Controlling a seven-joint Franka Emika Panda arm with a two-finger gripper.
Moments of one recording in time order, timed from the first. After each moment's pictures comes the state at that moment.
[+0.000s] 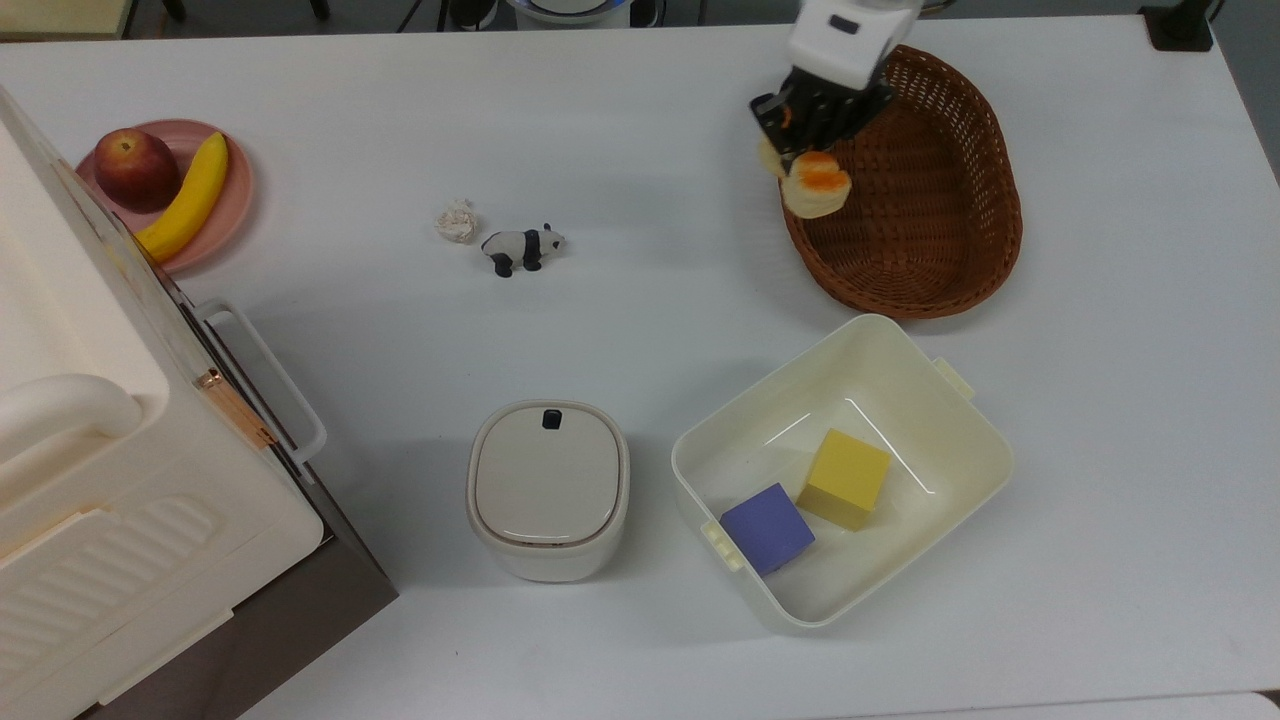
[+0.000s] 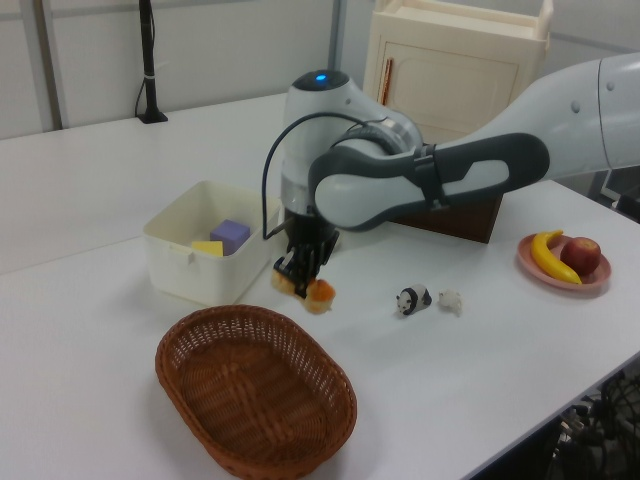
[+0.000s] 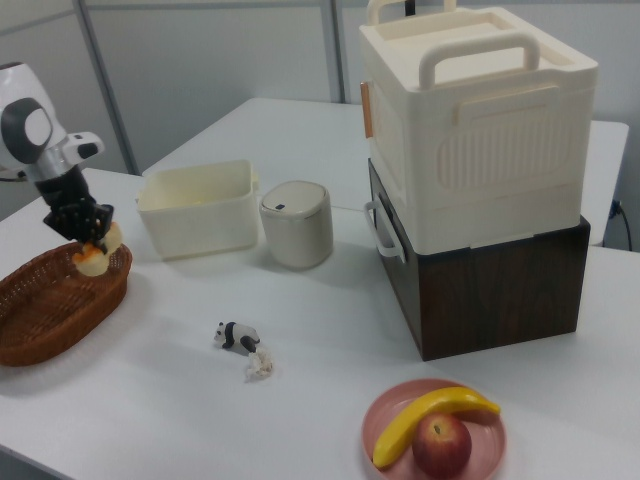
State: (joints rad) arm 0.23 0.10 0.28 -1.93 -0.16 2.05 0.22
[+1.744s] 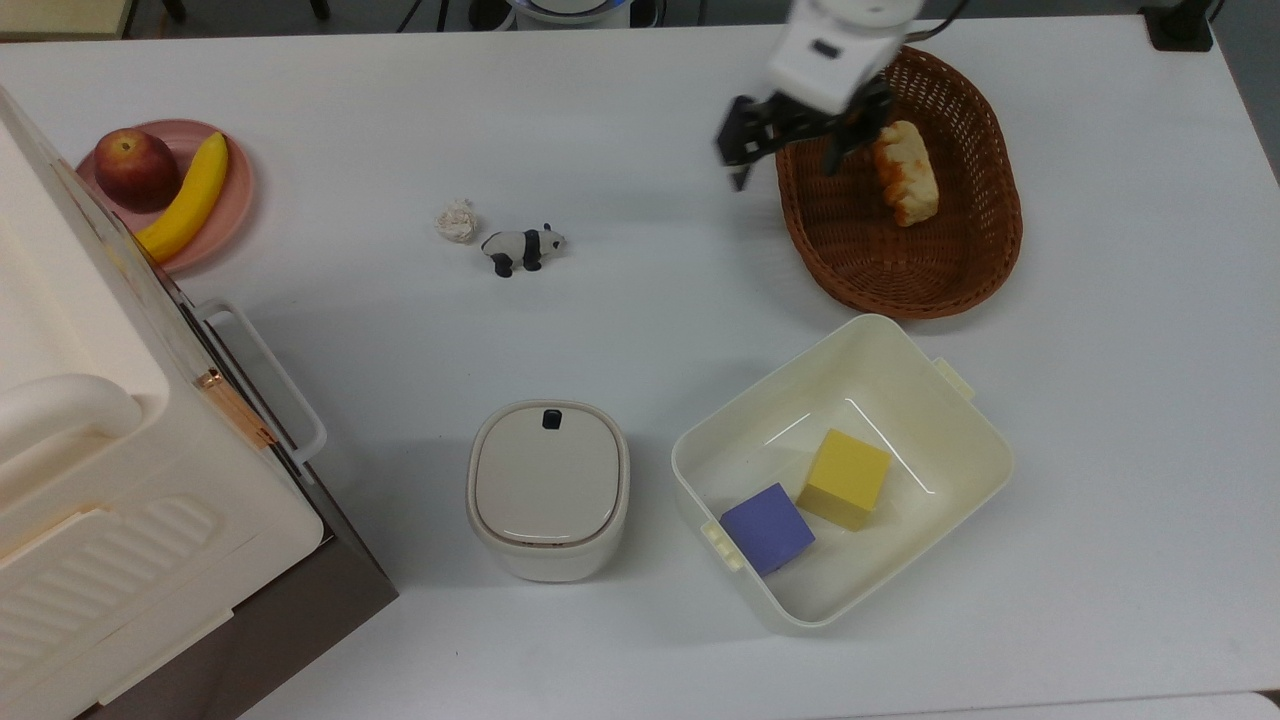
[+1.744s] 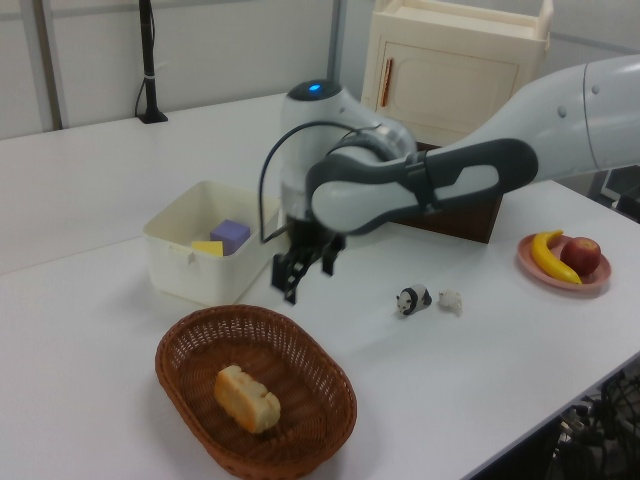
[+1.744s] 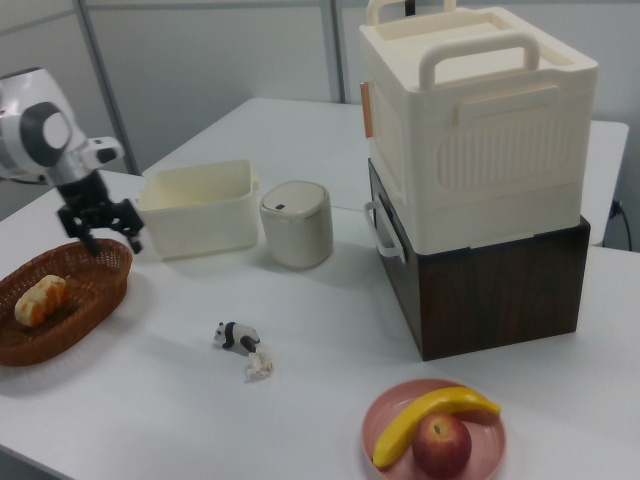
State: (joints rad) arm 0.22 0.13 0.23 -1.92 -0.19 2.05 0.26
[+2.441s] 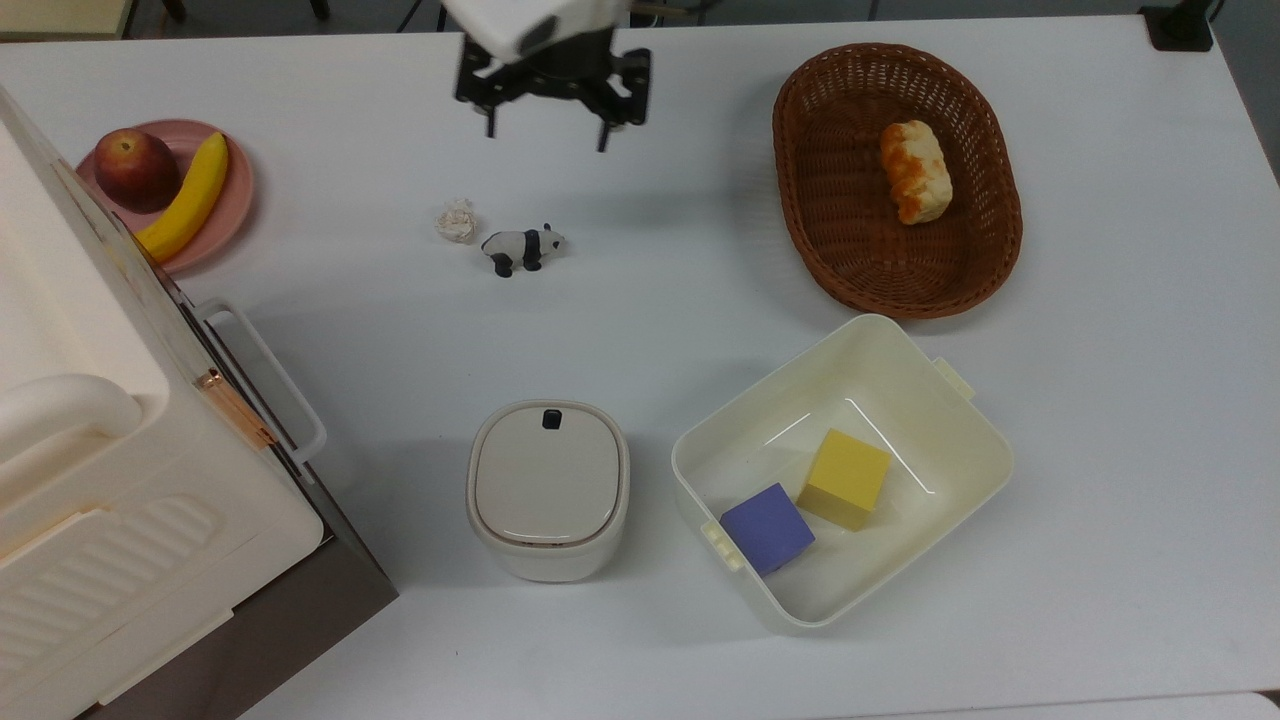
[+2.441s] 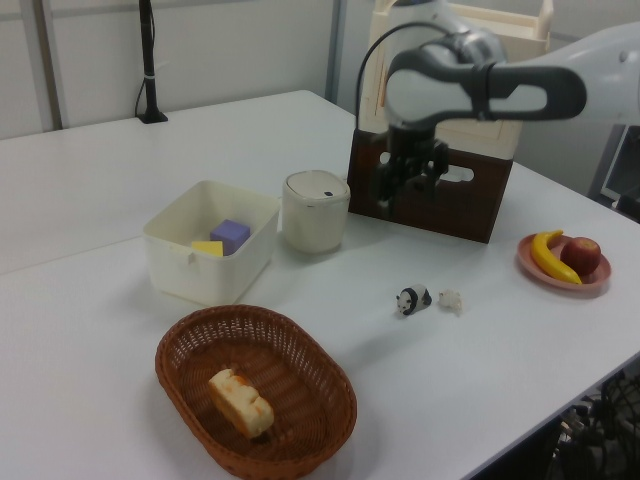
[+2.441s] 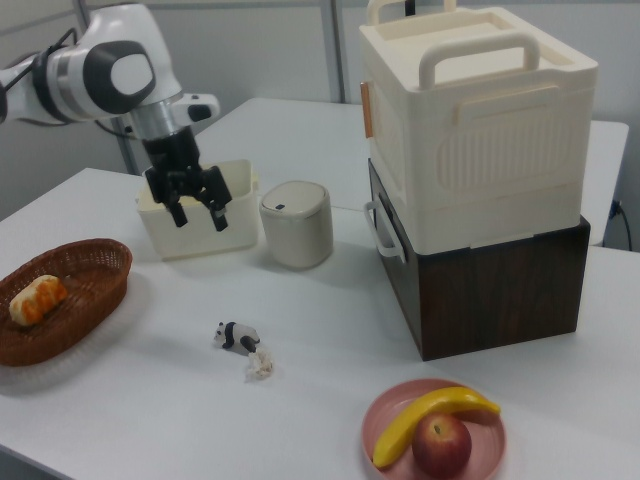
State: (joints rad) arm 0.03 0.05 0.07 -1.77 -0.17 1.79 0.16
